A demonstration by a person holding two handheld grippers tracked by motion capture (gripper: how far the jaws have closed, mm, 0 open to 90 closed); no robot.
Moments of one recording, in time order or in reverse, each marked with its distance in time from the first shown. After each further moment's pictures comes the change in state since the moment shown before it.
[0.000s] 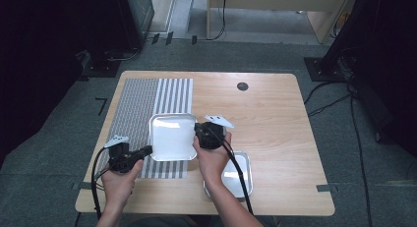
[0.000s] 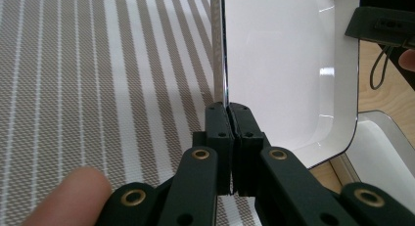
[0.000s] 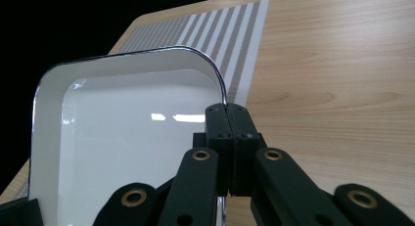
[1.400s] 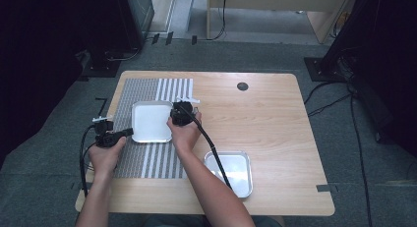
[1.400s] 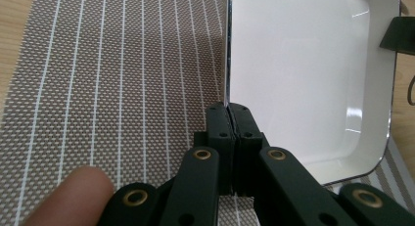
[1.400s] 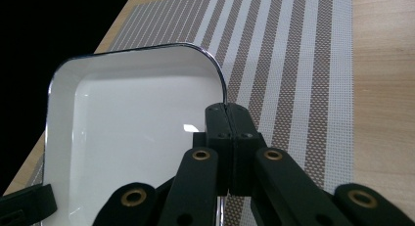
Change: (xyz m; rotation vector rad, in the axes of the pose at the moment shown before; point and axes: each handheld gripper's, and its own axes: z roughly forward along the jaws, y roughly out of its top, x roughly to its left) left arm 0.103 0.047 0.044 0.052 0.143 -0.082; right arm 0.039 0.021 0.129 0.119 0.011 0.025
